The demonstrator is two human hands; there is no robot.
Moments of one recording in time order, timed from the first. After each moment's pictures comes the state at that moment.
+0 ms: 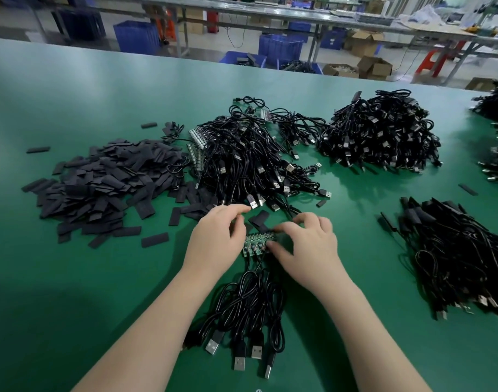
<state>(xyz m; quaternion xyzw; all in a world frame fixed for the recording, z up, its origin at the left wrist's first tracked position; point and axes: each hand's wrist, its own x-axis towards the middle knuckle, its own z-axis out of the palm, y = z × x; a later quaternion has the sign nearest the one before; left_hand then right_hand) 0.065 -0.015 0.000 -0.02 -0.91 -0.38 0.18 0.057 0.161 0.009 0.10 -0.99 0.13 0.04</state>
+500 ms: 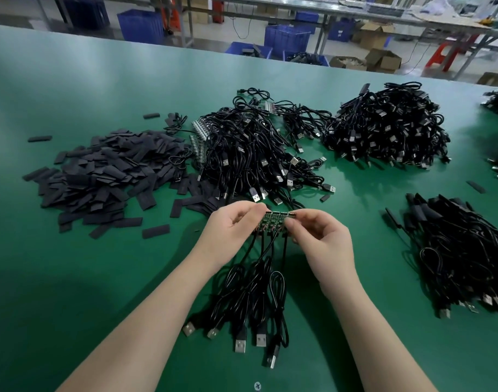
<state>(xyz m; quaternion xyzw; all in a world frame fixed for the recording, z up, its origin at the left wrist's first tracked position) 0.067 -0.009 0.012 -0.08 -0.79 -0.61 0.05 0.069 0.168 0.015 0.01 -0.74 0.67 0.05</state>
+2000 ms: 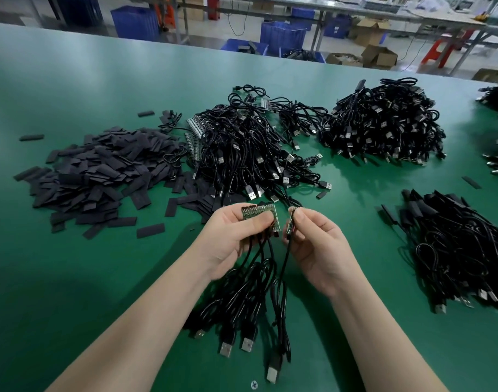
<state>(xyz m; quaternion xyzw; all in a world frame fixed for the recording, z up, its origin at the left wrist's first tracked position) 0.072 0.000 0.018 -0.05 -0.55 -0.83 -0.11 0.076 0.166 0.030 -0.01 -0.52 0.85 -0.13</state>
